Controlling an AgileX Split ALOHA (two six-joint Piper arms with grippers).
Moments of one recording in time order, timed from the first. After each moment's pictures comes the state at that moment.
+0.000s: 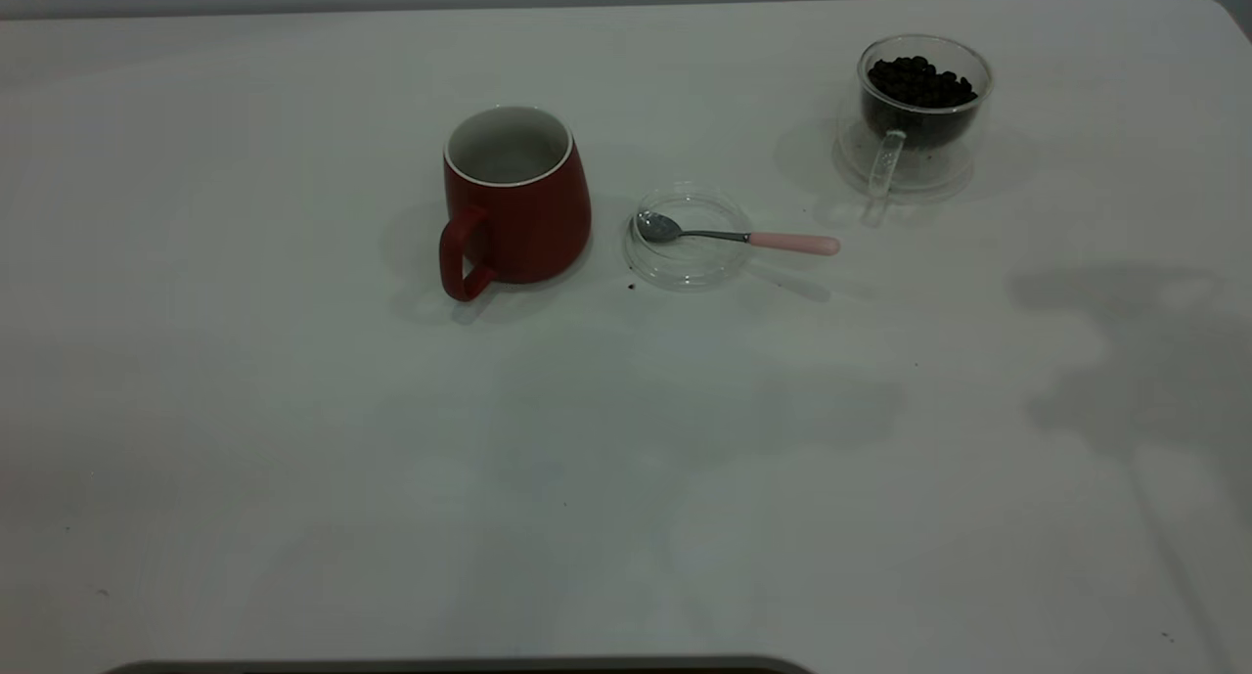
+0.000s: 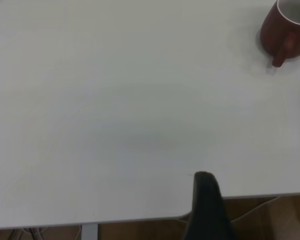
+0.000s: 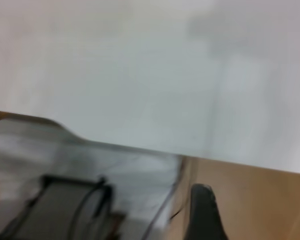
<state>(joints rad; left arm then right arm) -0.04 -0.02 -0.49 -0.01 1.13 0.01 0.06 1.65 -1.18 0.13 1.19 -0.10</state>
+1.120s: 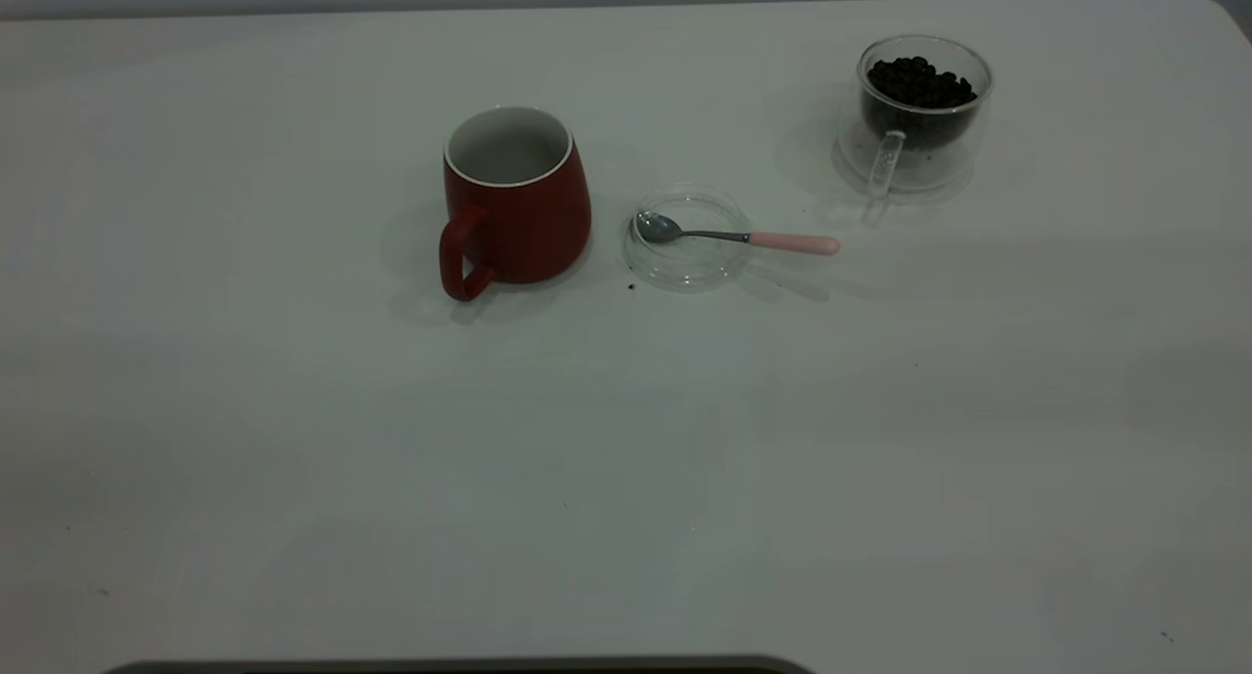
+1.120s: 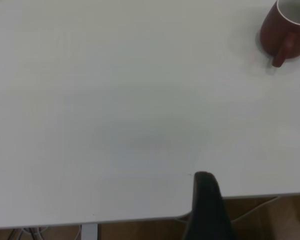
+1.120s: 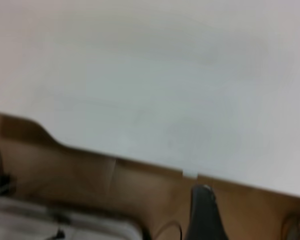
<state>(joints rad) -0.04 -0.02 -0.49 -0.01 1.13 0.01 0.08 0.42 -0.47 0.09 1.09 -0.14</state>
